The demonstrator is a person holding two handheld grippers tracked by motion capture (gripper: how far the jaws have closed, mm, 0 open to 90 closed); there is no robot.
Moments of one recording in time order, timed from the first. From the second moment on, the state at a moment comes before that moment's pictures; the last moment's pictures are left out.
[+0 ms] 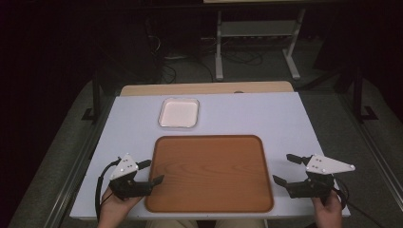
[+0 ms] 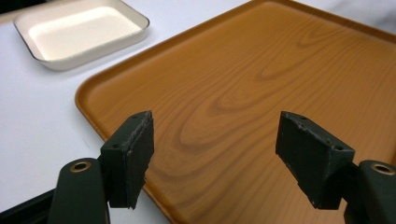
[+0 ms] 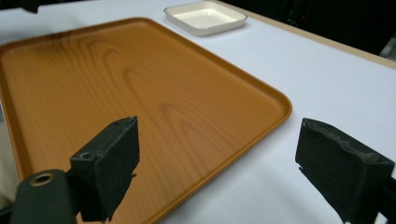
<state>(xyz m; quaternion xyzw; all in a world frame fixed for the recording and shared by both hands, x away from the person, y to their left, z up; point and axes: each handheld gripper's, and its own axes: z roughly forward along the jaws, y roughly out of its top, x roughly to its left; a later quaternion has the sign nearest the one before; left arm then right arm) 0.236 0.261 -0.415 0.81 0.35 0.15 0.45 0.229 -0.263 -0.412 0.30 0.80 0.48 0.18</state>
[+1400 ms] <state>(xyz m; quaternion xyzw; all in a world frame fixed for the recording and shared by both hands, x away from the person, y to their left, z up) 0.309 0.263 -0.413 0.80 0.38 0.15 0.44 0.228 -0.264 -0.412 0.30 0.80 0.48 0.18</state>
